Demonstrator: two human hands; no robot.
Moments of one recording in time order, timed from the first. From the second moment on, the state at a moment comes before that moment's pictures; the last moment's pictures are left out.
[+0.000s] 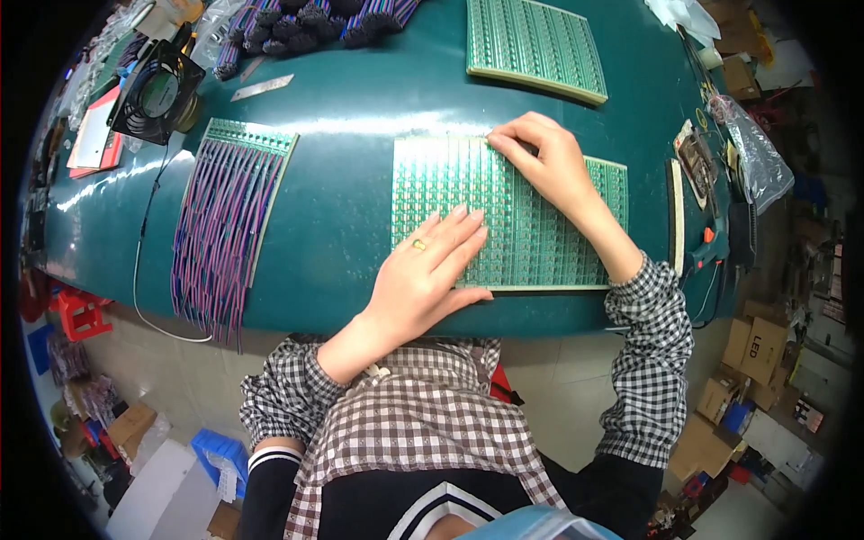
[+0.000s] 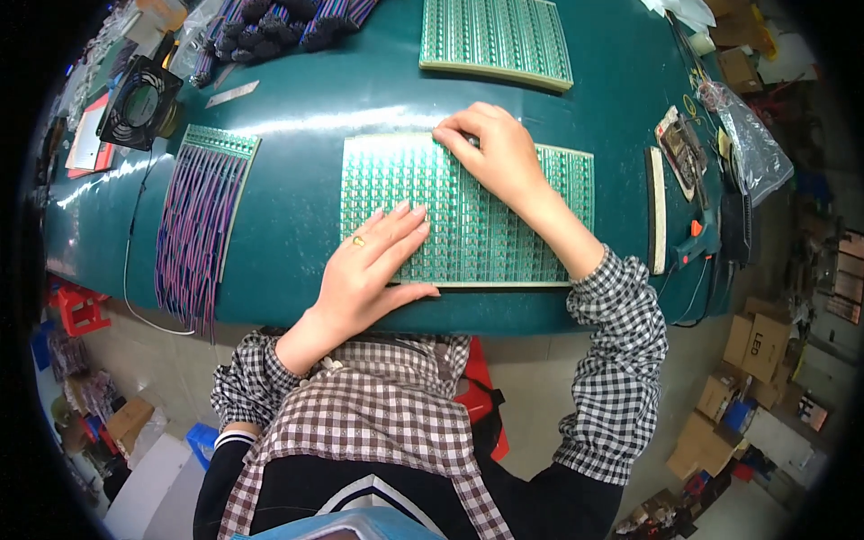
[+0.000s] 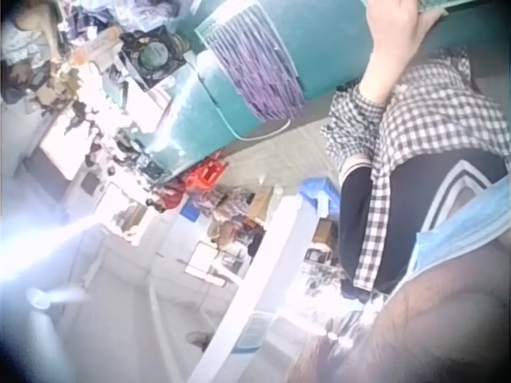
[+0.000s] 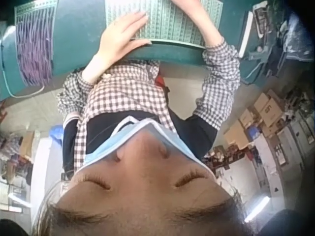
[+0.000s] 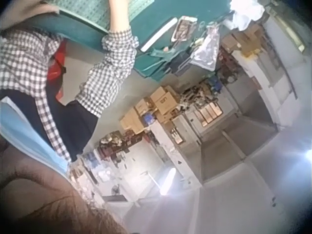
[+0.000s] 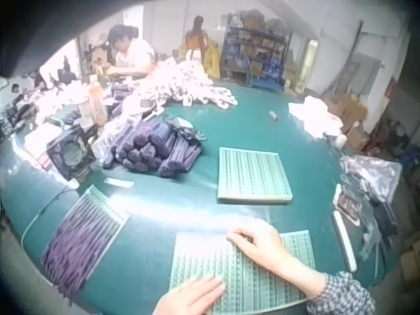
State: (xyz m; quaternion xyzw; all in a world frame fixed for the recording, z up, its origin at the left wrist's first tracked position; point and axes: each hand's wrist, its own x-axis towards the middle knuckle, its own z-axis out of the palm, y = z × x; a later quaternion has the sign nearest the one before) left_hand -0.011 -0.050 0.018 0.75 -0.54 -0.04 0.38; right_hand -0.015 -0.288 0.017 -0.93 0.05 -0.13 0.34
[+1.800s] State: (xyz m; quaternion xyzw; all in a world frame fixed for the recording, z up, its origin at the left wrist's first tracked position) left_hand 0.058 0.122 0.060 0.95 -0.25 -0.01 0.17; right_hand 0.055 -0.142 0.062 -0.96 -0.09 -0.01 0.28
